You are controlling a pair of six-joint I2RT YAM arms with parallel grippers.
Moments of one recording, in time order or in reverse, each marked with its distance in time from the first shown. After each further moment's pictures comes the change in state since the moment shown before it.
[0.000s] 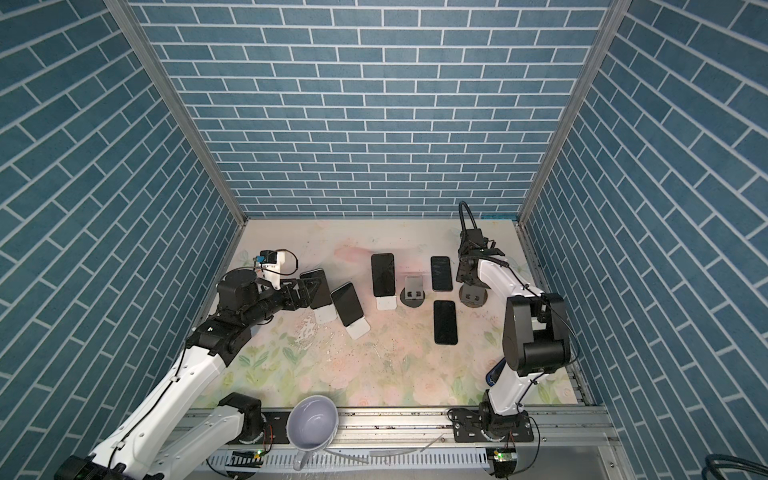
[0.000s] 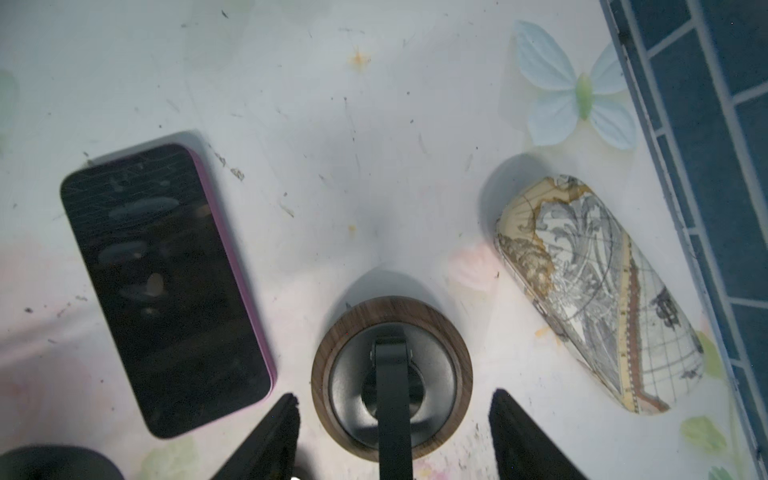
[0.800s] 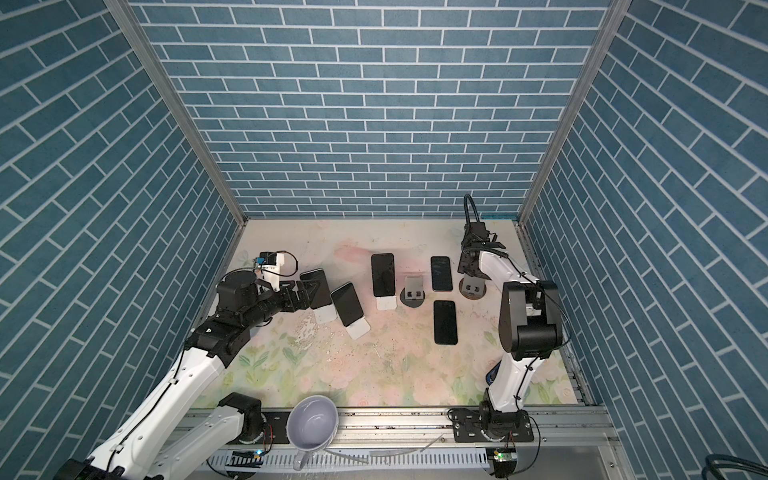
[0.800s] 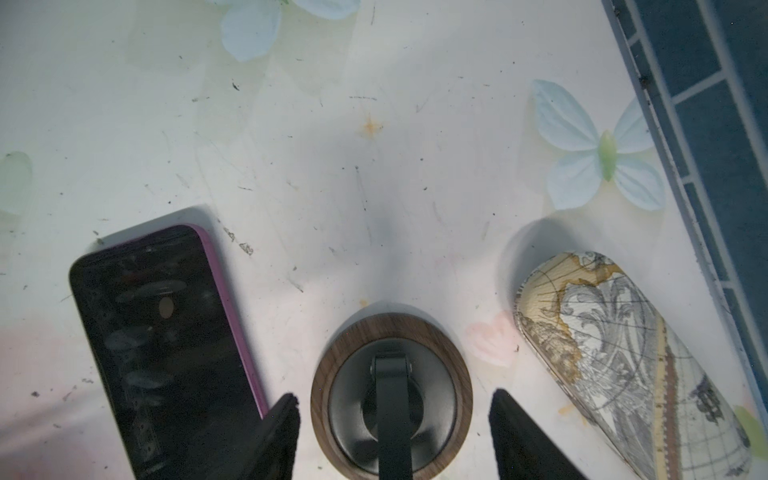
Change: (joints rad) left arm 0.000 -0.008 0.000 -0.026 -0.011 0.011; right arm -0.037 0.100 0.075 0.055 -0.037 -0.034
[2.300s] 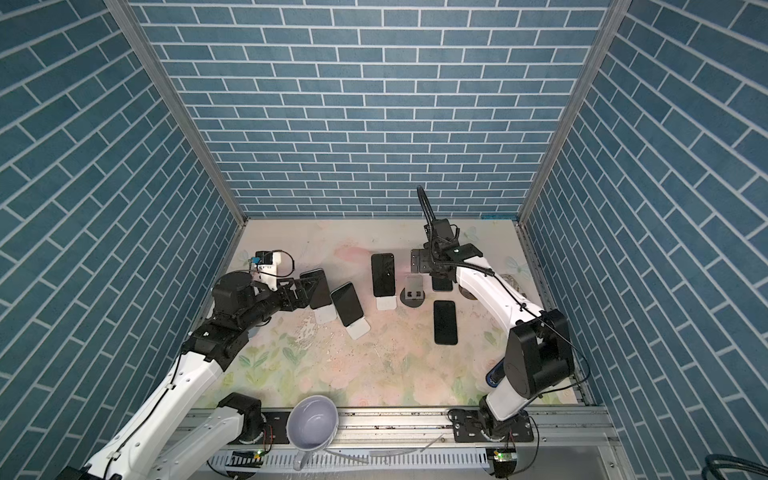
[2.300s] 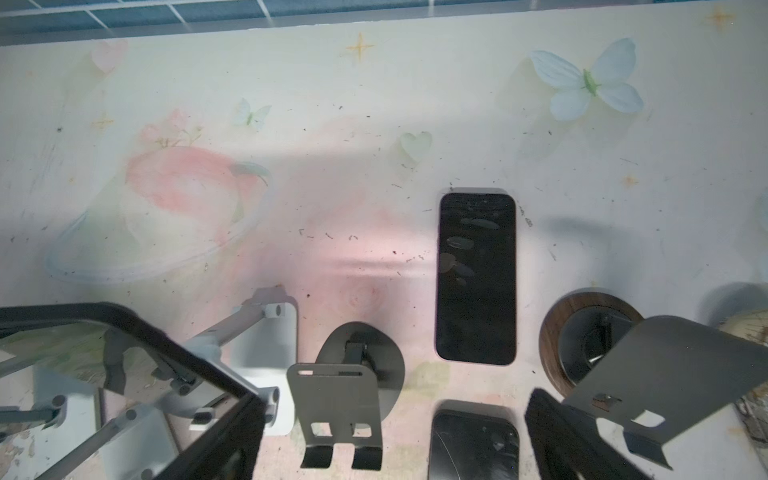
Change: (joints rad) left arm 0.000 -0.030 -0.011 0.037 0.000 -0.020; right arm 0.354 -0.239 0.002 -0.032 -0.144 0.013
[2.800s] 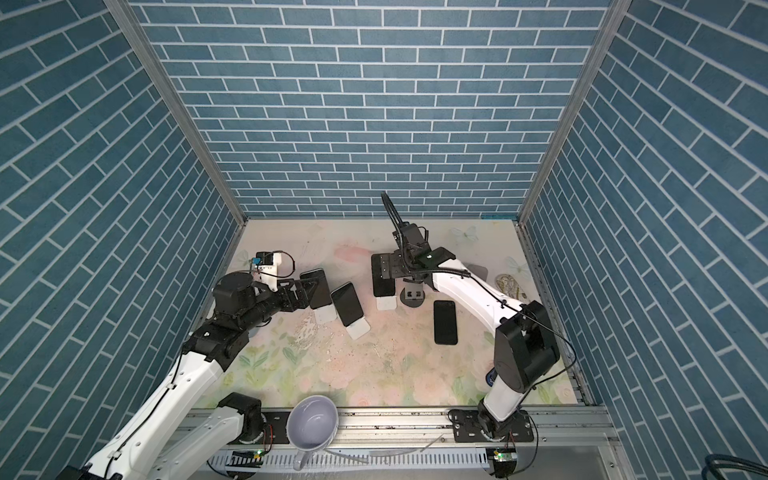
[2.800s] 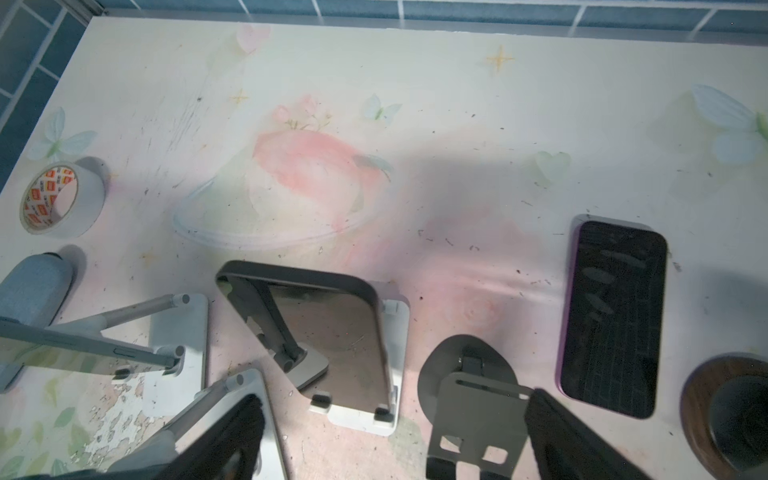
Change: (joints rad) left arm 0.000 0.000 -0.006 0.000 0.000 0.002; right arm 0.195 0.085 0.058 0.076 -0.005 0.019
